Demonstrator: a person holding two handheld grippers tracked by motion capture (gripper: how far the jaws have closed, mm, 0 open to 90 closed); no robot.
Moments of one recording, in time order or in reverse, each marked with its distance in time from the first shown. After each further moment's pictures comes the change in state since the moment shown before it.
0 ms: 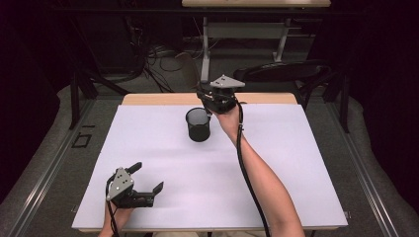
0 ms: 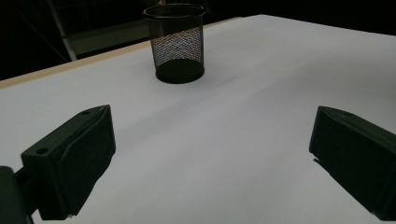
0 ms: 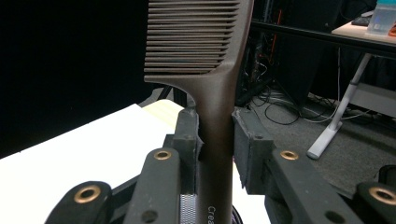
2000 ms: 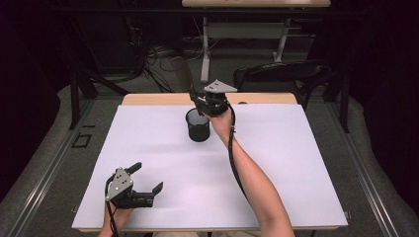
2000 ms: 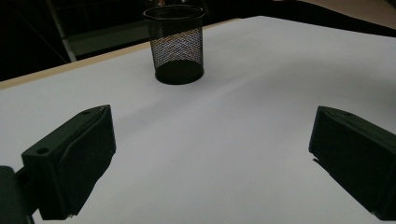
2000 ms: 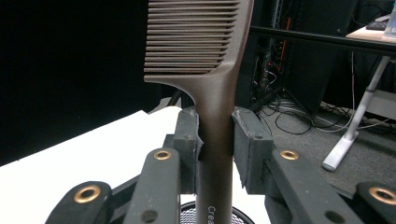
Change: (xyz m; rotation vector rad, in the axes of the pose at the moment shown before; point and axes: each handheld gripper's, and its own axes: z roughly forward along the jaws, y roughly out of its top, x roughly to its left) left arm 0.000 0.000 -0.001 -0.005 -0.003 -0.002; right arm 0.005 -0.022 0.029 -0.052 0.035 0.016
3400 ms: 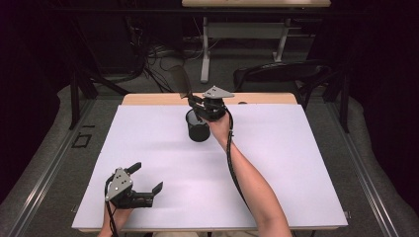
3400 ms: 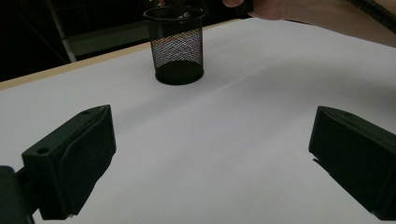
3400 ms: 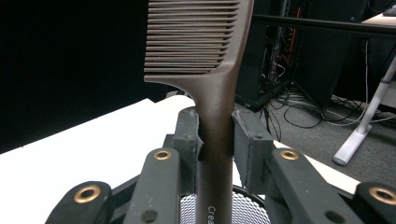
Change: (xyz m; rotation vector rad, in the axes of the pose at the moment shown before) left arm 0.000 0.000 -0.001 -0.002 -0.001 0.002; right arm 0.001 -0.023 0.010 0.021 0.028 0.010
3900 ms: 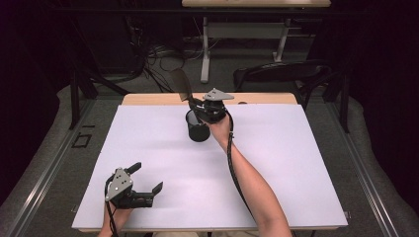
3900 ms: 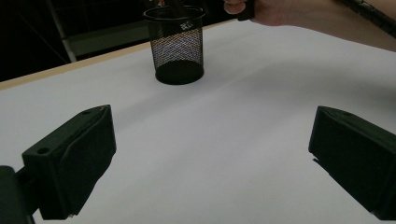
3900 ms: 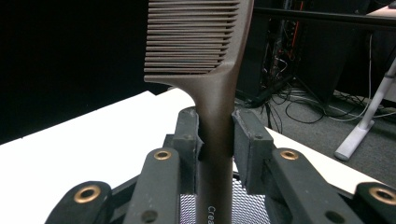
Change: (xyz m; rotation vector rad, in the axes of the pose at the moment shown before) left arm 0.000 0.000 0.000 0.001 0.000 0.000; right arm -0.001 -0.009 0.001 0.017 0.007 0.001
